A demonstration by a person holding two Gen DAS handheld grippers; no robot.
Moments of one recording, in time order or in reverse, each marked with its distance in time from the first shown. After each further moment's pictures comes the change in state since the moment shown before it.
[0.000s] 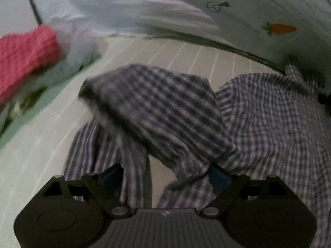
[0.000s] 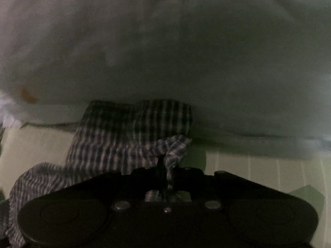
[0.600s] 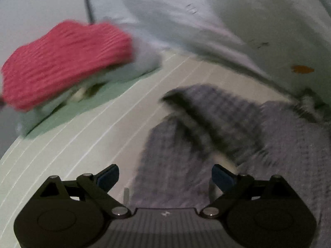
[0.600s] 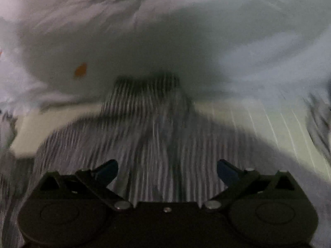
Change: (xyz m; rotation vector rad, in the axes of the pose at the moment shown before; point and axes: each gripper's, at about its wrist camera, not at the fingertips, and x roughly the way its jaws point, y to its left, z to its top) left arm -0.068 0.100 -0.027 -0.178 -0.028 0.041; right arm -0.161 0.039 -0.126 0.013 -0.053 -0.113
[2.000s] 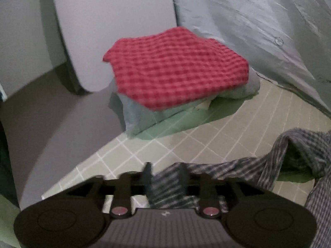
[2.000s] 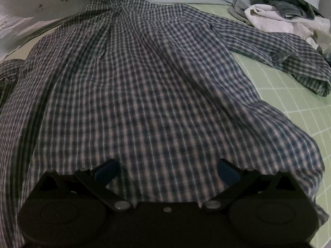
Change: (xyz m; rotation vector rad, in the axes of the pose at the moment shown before) left arm -0.052 0.138 0.001 -0.116 -0.111 0.199; right arm -0.108 0.031 -0.202 0.141 0.231 -0.259
